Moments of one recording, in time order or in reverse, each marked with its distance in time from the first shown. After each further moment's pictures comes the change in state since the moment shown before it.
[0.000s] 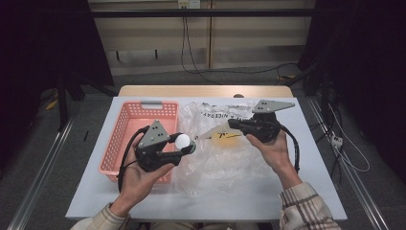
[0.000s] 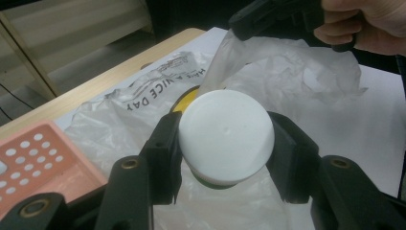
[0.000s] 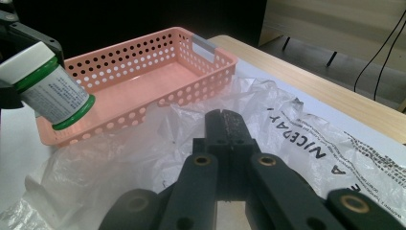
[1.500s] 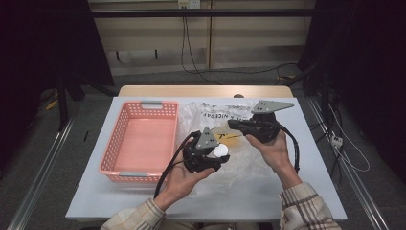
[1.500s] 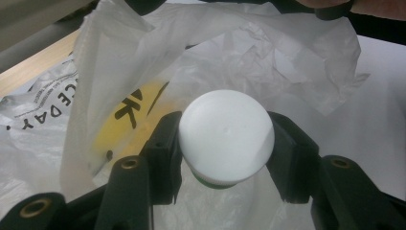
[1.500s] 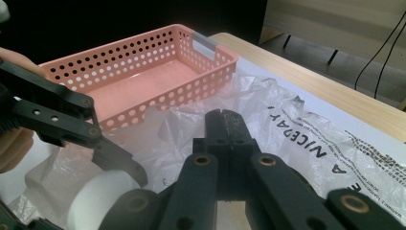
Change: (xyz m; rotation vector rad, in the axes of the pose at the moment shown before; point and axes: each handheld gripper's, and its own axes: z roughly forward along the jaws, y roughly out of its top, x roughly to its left) left arm -0.042 0.003 0.101 0.124 -0.116 0.066; right arm 0.000 -0.001 0.001 0.009 0.000 -0.003
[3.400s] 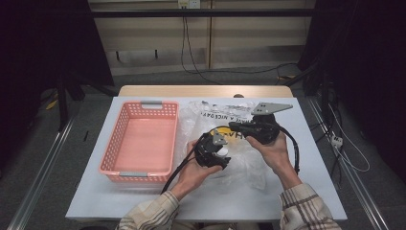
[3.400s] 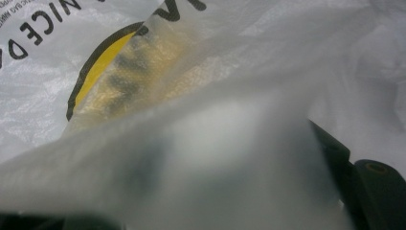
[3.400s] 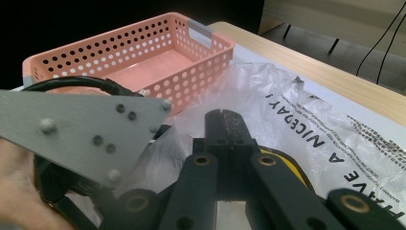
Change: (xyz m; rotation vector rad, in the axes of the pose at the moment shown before) left arm 0.020 -0.025 0.069 0.182 0.070 -0.051; right arm -0.005 -0.009 0.003 0.030 -0.004 0.021
